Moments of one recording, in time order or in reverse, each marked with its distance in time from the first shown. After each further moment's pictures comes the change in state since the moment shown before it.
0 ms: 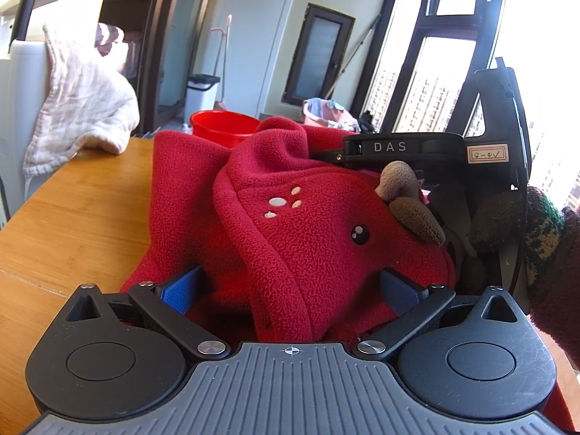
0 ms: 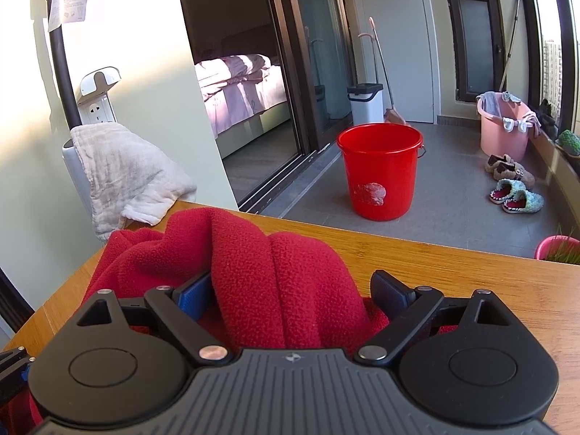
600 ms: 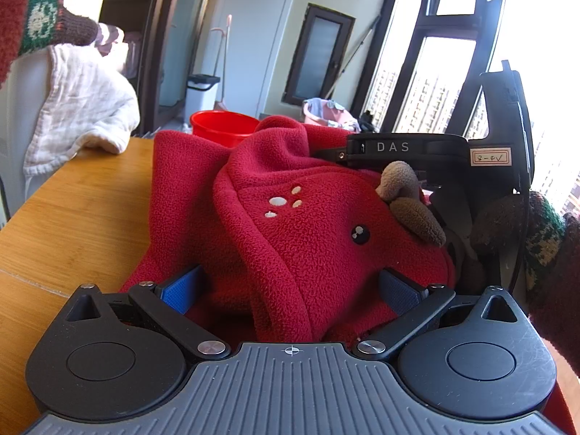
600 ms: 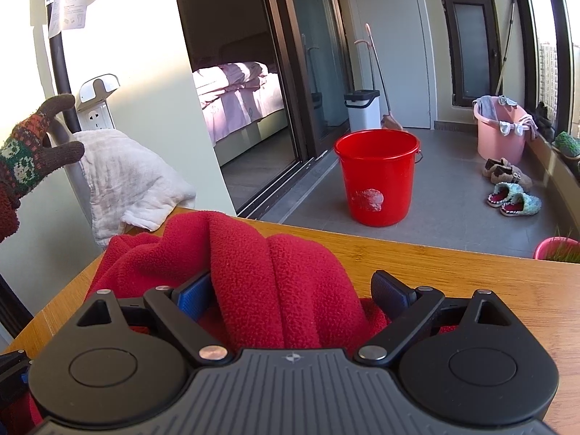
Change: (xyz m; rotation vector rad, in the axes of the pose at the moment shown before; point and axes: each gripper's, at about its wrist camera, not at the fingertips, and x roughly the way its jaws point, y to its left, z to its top) left arm 0.001 0.000 0.000 -0.004 -0.001 -0.001; right arm -0.003 -0.001 -0.003 0.016 -0.026 -0.003
